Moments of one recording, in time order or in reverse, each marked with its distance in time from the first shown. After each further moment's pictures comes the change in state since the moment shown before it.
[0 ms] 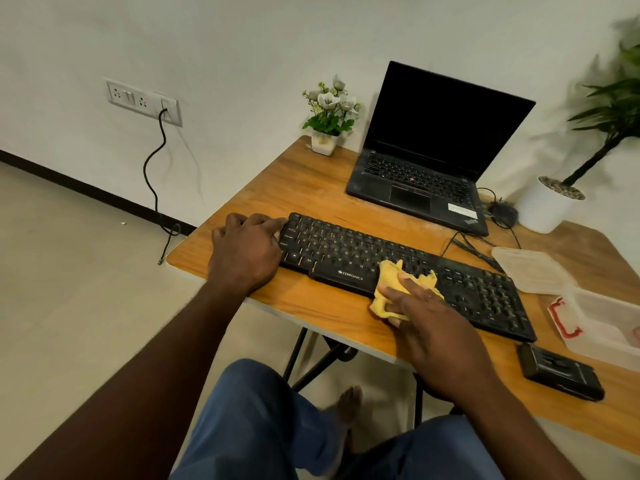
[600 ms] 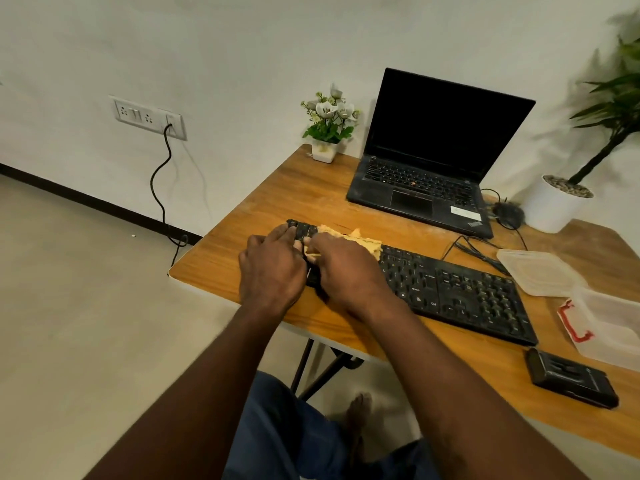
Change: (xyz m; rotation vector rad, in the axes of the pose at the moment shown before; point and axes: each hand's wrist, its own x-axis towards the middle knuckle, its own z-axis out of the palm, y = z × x) left_hand -0.014 0.047 0.011 -0.139 0.070 -0.110; right_hand 0.132 -0.078 0.033 -0.011 0.030 -0.067
